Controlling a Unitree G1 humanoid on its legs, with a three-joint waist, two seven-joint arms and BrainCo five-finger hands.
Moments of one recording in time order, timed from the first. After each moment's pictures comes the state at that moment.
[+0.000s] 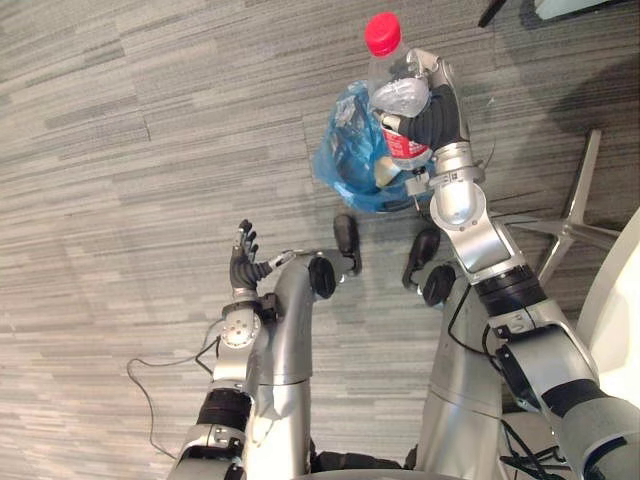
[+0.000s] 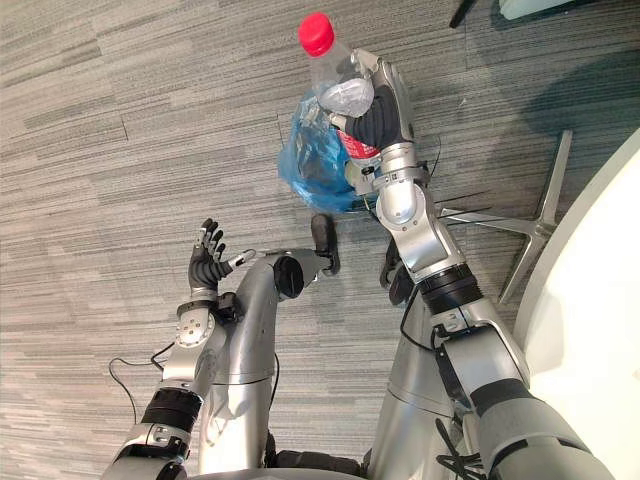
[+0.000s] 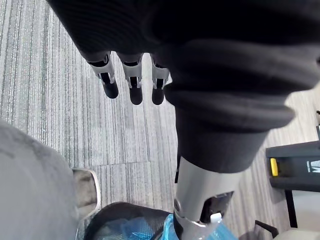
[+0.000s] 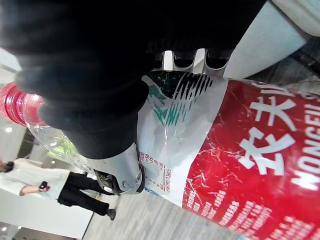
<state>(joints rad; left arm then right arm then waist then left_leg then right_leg) -0.24 0.04 0.02 0.35 -0.19 -0.25 0.22 -0.88 -0.36 0.28 0.44 -0.27 -0.12 -0.33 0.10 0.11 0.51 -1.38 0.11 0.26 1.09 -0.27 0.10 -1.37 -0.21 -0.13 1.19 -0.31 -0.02</state>
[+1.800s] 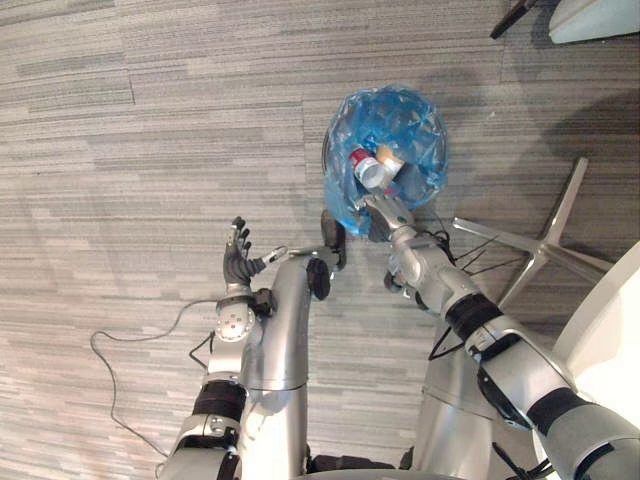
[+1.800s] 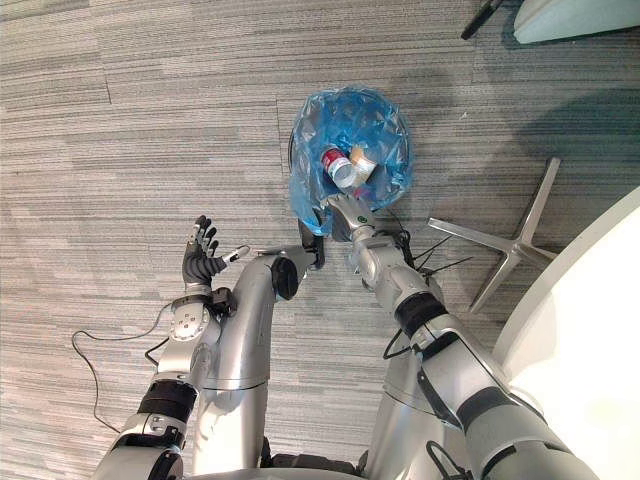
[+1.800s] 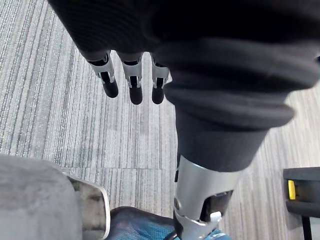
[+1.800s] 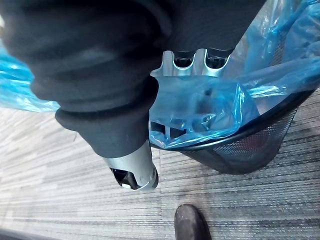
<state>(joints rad) -0.28 0.07 0.04 0.44 -0.17 -0.25 0.22 -0.82 -0.24 0.49 0.74 -0.69 -0.07 -0.25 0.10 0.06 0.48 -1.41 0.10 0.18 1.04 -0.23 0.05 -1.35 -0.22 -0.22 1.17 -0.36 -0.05</state>
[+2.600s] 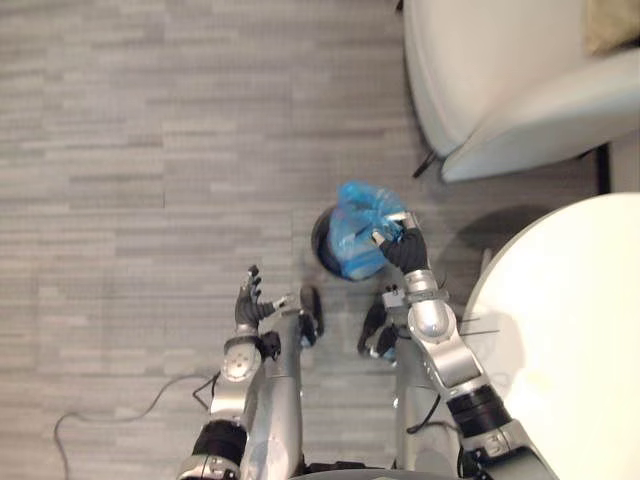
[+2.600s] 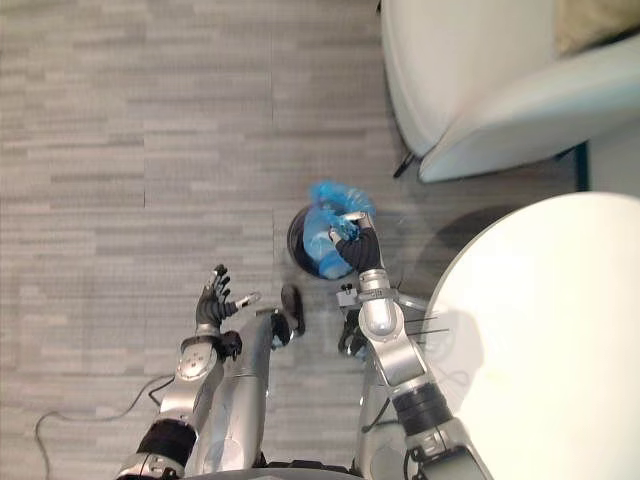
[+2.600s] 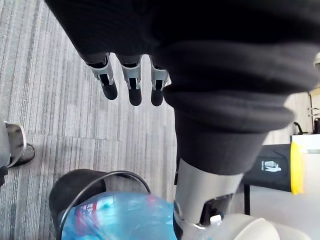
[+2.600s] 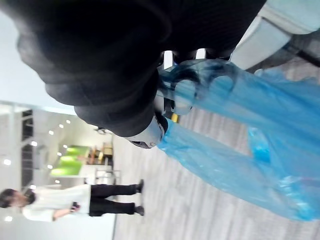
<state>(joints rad) 0.05 0.08 -0.07 0.55 -0.06 -0.18 0.17 -0.15 -0.07 0.30 0.01 -0.07 -0.19 -0.20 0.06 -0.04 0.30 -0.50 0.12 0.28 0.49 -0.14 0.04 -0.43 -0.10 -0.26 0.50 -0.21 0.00</state>
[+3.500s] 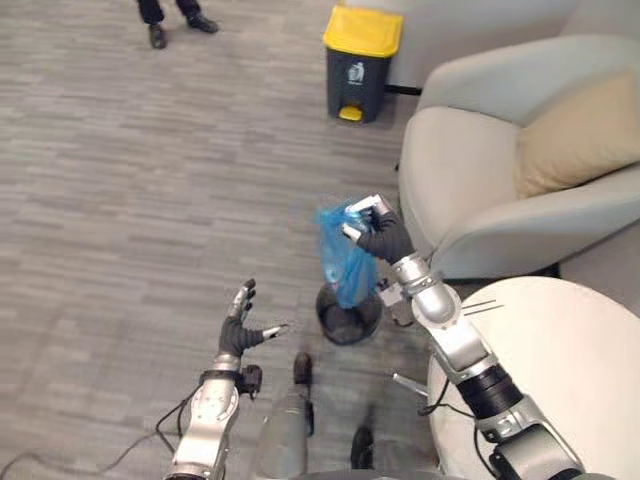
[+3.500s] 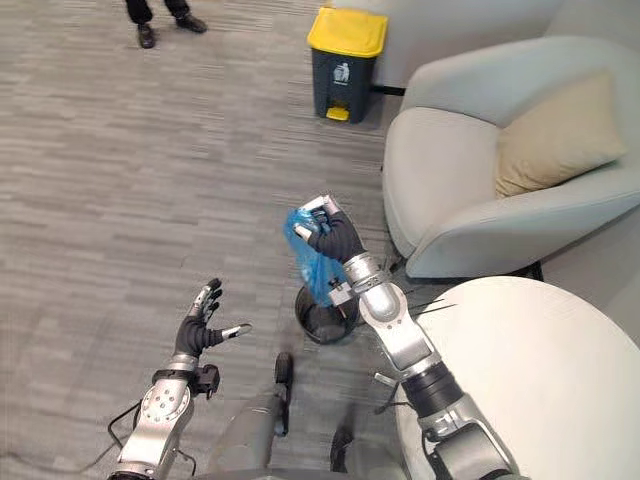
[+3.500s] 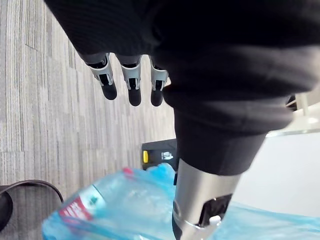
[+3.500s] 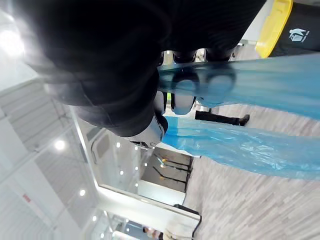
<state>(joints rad) 0.14 0.18 -0.17 0.03 -0.03 -0.24 0.09 -0.40 -0.28 0.33 0.06 0.05 -0.25 -0.05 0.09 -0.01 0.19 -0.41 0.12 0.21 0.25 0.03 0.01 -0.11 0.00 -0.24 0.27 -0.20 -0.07</state>
